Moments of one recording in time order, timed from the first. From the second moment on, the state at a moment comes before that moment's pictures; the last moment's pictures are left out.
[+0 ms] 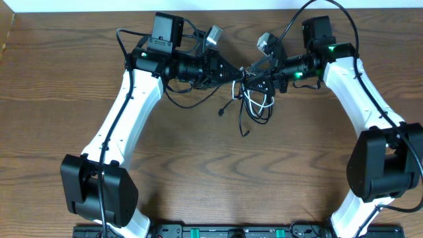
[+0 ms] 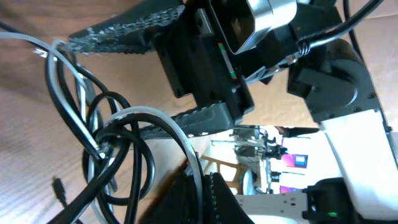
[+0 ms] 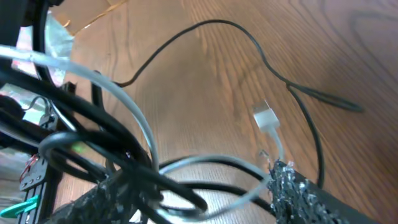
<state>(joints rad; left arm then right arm) -0.26 1.75 1.55 -0.73 1.13 -0.51 0.17 1.92 1.56 -0.77 -1.05 -0.66</state>
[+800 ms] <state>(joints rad) -0.20 1.75 1.55 -0.77 0.76 -0.54 0.16 1.92 1.56 -0.94 -1.01 -0.45</state>
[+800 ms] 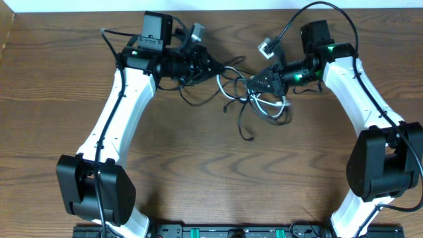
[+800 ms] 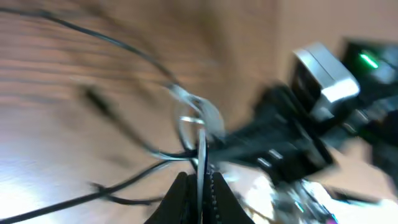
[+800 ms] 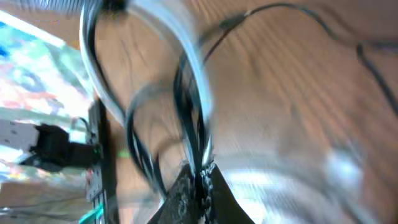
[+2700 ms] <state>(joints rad) -0.16 1.75 1.55 -0.66 1.09 -0.65 0.27 2.05 1.55 -0.63 -0.92 -0.45</state>
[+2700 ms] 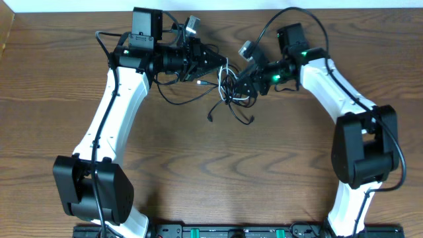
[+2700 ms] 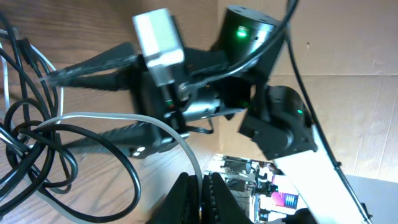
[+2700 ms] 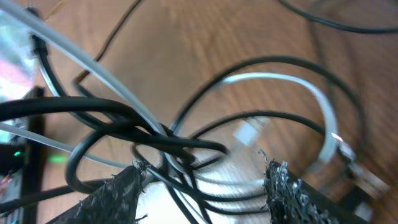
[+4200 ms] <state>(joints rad) -0.30 1.75 1.53 -0.88 0.41 -0.50 0.26 1.88 1.55 -0.93 -0.89 -0.27</state>
